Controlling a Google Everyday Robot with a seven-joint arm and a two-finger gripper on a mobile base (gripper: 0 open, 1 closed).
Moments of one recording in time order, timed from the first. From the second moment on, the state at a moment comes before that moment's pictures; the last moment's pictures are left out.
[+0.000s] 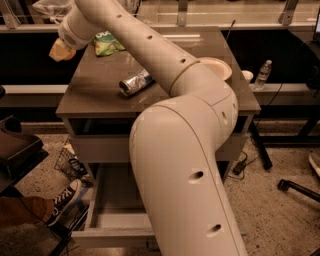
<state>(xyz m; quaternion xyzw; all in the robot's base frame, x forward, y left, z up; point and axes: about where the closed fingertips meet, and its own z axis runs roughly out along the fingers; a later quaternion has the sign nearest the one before) 0.782 0.297 0.911 -0.58 0.68 0.18 0.41</state>
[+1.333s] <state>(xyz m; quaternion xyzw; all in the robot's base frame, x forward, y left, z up) 0.689 0.165 1.016 -0.46 0.75 0.15 0.45</state>
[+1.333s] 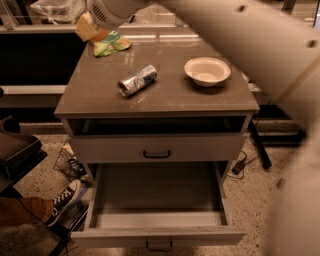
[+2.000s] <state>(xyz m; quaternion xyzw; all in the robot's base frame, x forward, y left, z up) 0.578 0.122 1.041 -0.36 0.75 0.22 0.50</state>
